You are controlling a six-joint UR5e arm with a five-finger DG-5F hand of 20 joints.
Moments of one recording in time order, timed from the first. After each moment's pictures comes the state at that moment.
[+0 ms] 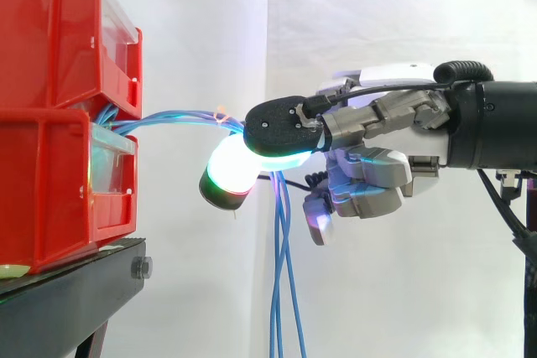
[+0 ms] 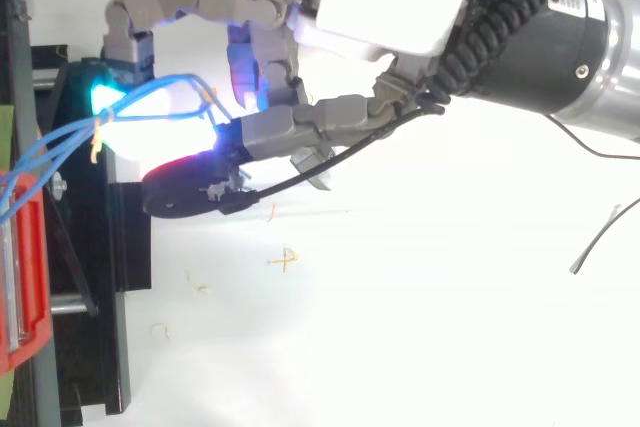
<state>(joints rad) 0.08 -2.28 -1.13 -2.79 -1.30 -0.61</state>
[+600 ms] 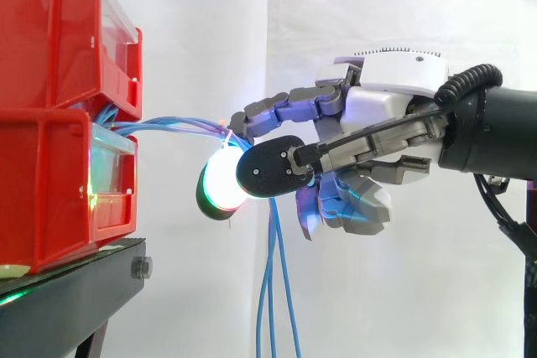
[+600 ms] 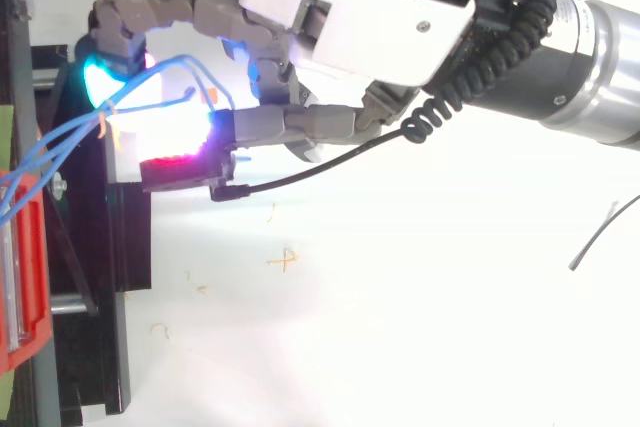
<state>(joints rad) 0.08 -2.27 -1.20 -2.60 -1.34 -0.98</state>
